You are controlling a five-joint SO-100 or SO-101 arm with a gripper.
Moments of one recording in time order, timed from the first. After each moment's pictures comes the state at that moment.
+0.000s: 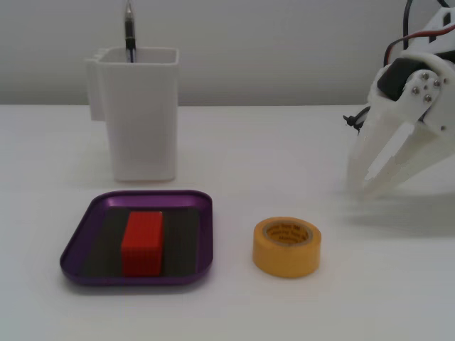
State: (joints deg) arm -2.0 192.0 175.0 64.2 -1.8
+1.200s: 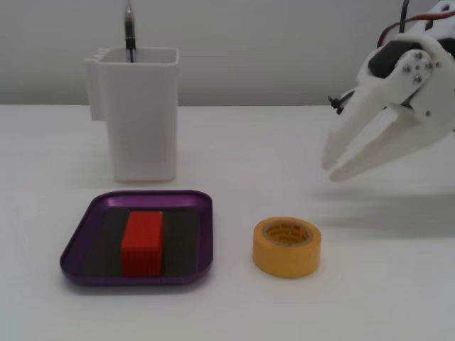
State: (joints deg) arm 0.3 192.2 168.8 53.2 -2.0
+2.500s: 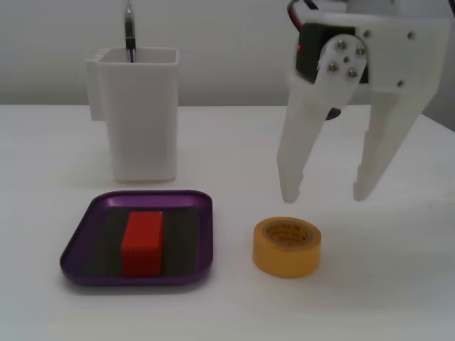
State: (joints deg) arm -18.4 98.1 99.8 73.9 9.0
